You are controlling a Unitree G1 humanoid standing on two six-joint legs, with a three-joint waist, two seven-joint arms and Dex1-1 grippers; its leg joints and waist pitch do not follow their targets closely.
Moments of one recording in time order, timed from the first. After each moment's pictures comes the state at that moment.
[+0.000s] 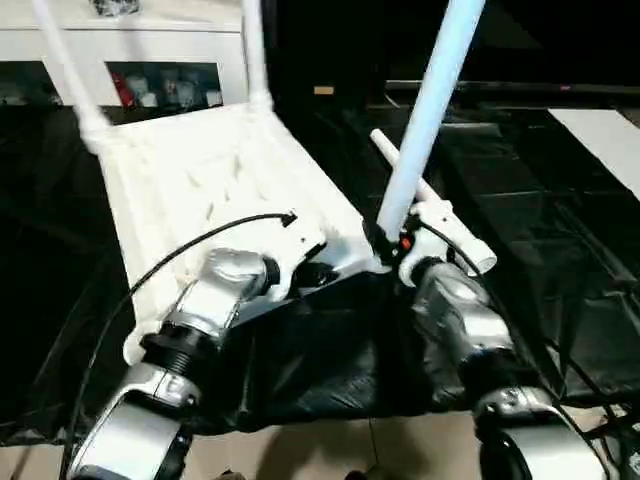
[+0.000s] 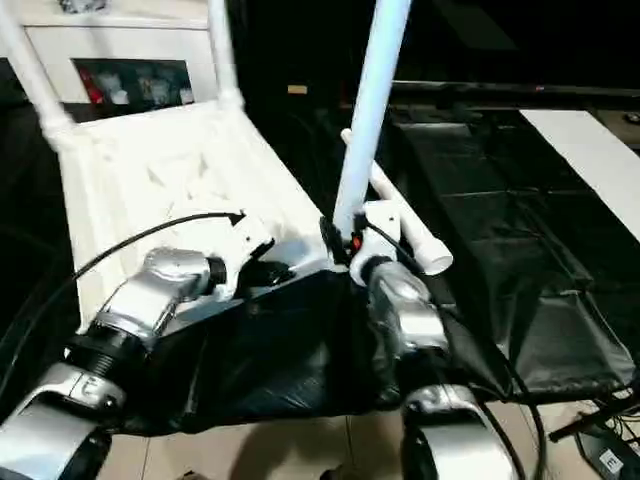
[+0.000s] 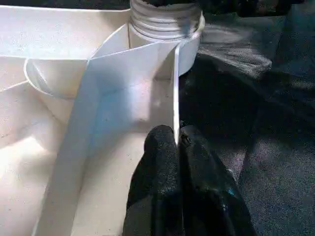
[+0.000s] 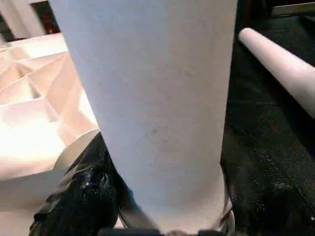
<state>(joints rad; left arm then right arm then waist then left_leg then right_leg) -0.63 0.19 -0.23 0.54 0.08 0.37 -0.85 -0.60 -0.01 -0.07 0.78 0.16 0.01 0.31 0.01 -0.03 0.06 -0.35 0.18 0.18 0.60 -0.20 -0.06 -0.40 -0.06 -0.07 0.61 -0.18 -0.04</state>
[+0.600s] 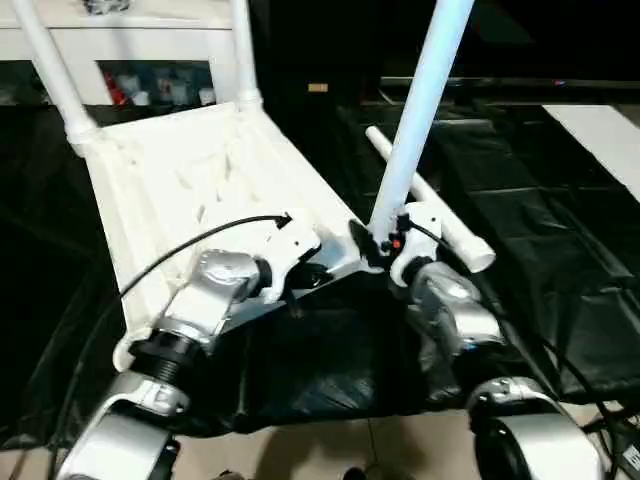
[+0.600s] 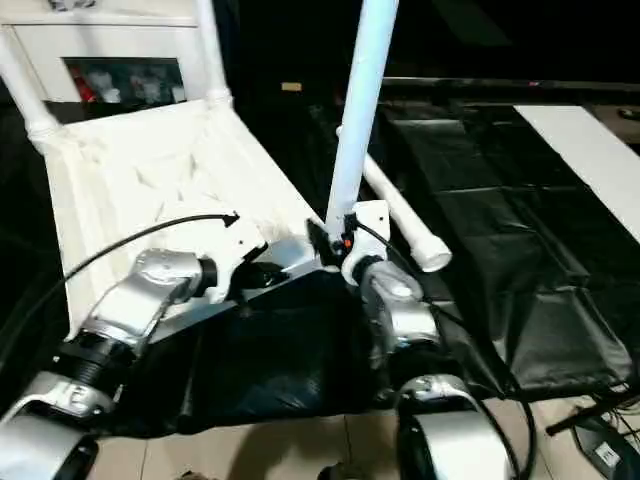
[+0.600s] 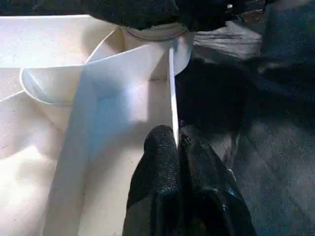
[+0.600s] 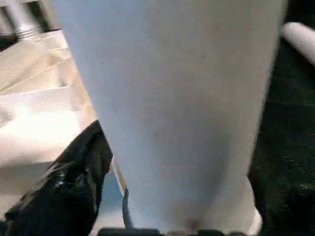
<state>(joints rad) -0.60 0.25 -0.24 0.48 0.07 0.32 -0.94 -0.63 -0.04 -0.06 0.86 0.17 -0.06 0.49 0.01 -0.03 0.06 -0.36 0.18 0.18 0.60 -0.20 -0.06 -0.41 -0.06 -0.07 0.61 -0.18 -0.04</state>
